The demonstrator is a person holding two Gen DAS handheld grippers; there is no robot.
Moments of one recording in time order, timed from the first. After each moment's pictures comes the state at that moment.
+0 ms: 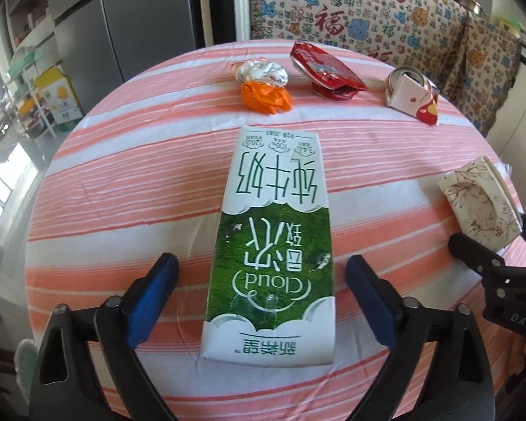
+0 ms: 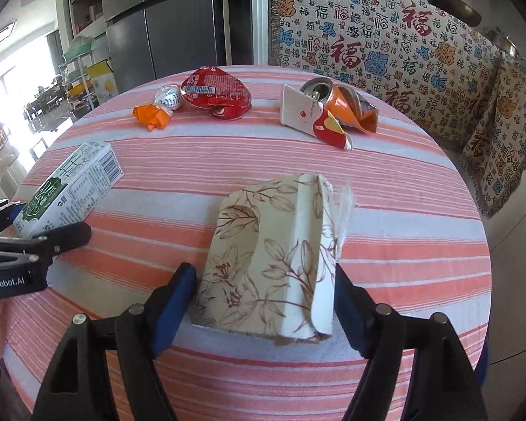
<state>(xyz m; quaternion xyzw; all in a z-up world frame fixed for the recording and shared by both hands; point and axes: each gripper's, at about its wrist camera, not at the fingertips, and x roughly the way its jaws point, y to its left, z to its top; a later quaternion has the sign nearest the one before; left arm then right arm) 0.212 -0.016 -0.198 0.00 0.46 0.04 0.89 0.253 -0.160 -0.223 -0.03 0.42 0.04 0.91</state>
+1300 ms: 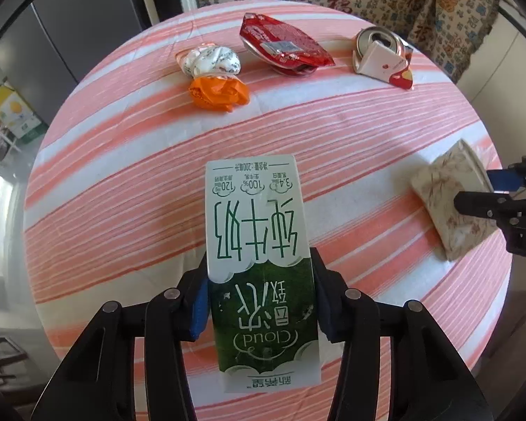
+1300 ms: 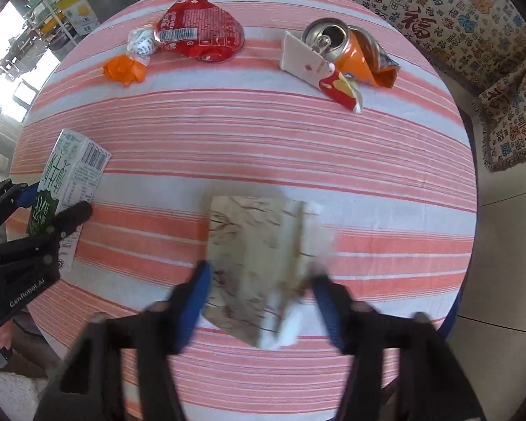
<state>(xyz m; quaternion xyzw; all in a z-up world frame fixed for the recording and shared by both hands) 0.249 -0.023 -0.176 0.05 0.56 -0.05 0.83 0.311 -0.153 -0.188 -0.04 0.63 0.02 0.77</state>
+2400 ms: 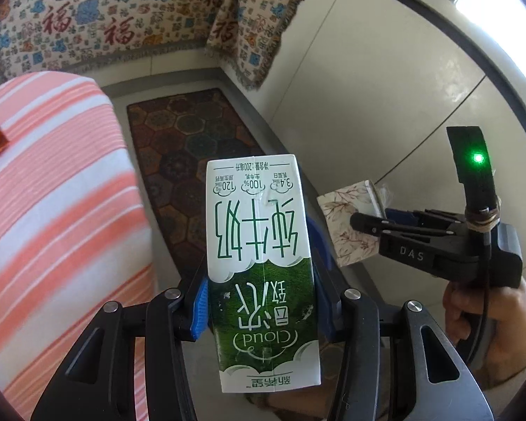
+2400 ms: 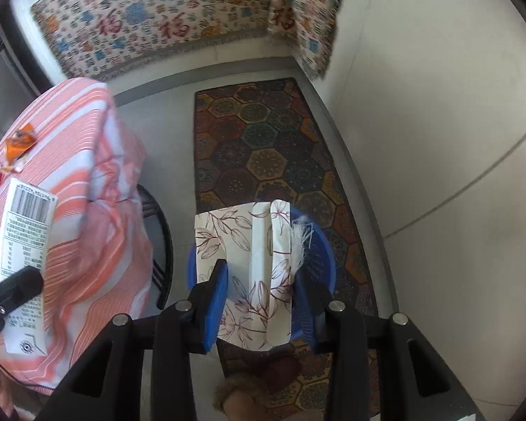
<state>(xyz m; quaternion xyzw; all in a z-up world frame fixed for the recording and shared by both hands) 0.242 -0.449 -0.183 0.02 0.52 -0.31 0.80 0.154 -0.539 -0.196 0.13 0.54 -0.20 0.81</state>
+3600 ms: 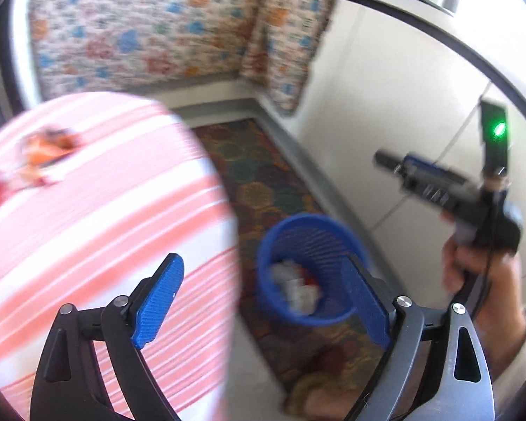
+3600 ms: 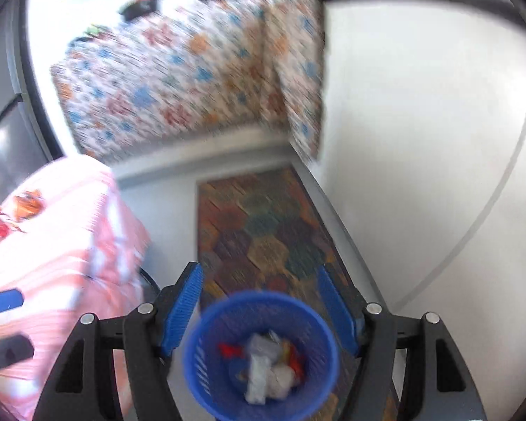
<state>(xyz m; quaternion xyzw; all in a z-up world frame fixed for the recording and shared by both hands) 0.204 -0.338 -0.163 0.05 0.45 -0.25 0.86 0.139 -0.533 -0.186 0.10 0.34 -0.21 0.91</state>
